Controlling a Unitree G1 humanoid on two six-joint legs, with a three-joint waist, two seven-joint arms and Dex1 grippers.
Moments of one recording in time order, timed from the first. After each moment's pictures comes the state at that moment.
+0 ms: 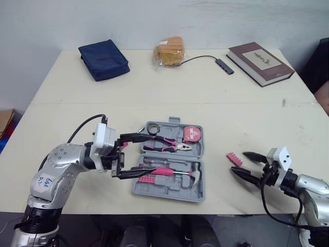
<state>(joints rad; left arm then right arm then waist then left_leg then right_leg) -0.23 0.65 0.07 -0.35 -0.66 0.37 -1.11 -0.01 -0.67 -0.26 0.14 0.37 0.09 1.08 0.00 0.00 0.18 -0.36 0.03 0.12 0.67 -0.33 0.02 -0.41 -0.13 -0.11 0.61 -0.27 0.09</state>
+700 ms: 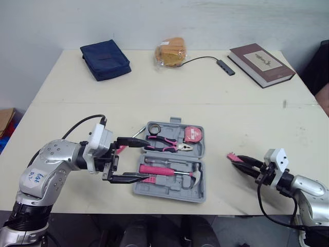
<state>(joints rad) -0.25 0.76 0.08 -0.35 -0.71 0.42 -1.24 -0.01 -0.65 -0.24 0.19 0.39 0.00 1.09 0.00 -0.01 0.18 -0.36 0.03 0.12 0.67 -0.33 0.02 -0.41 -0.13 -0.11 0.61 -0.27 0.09</state>
